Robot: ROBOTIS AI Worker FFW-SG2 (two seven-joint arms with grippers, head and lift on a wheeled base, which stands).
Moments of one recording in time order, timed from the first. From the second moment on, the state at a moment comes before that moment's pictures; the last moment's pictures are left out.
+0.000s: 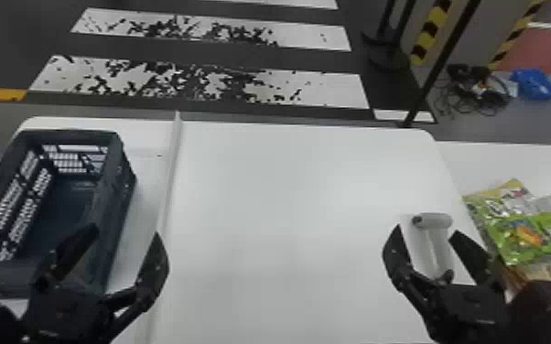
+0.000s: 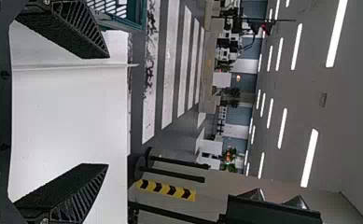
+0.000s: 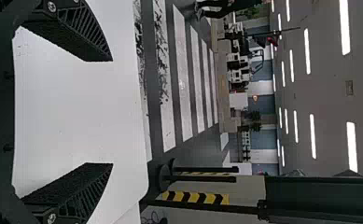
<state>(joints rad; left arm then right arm) 0.86 0.22 -0.04 -2.25 0.20 -0.05 -0.05 0.89 -0.25 0.03 -2.32 -0.25 0.04 -0.23</state>
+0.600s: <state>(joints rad) 0.86 0.21 -0.04 -2.24 0.20 -0.06 -0.05 0.91 -0.27 0.02 -2.32 -0.26 -0.01 -0.24</state>
